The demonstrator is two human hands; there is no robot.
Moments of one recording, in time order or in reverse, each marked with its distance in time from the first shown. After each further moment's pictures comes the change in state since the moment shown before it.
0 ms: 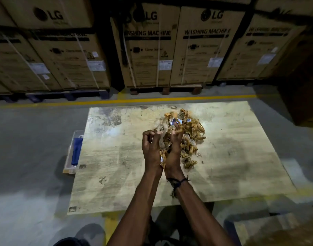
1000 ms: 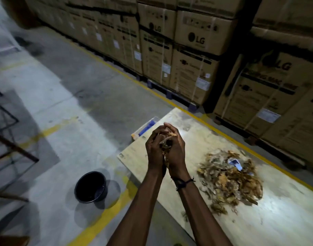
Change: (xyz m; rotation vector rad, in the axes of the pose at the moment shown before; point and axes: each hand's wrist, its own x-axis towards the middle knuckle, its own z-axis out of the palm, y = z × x) left_hand -0.097 0.092 -0.028 -0.250 0.595 0.536; right_hand -0.086 -0.048 0.061 -0.066 -0.934 0.164
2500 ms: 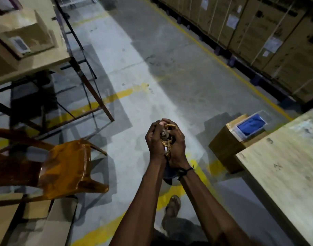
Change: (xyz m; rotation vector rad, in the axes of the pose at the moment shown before) left_hand 0.170 0.231 -0.529 0.037 0.414 0.079; right_hand -0.068 0.327 0.485 0.068 -0.286 0.301
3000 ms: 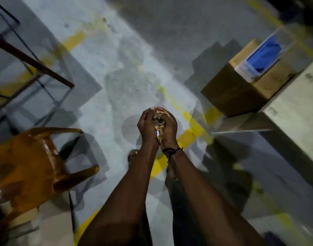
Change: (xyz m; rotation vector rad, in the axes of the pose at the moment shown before) left_hand 0.127 -0.237 -0.110 0.244 0.166 -0.488; right_hand 0.123 0.229 -0.118 -0.017 0.542 0.284
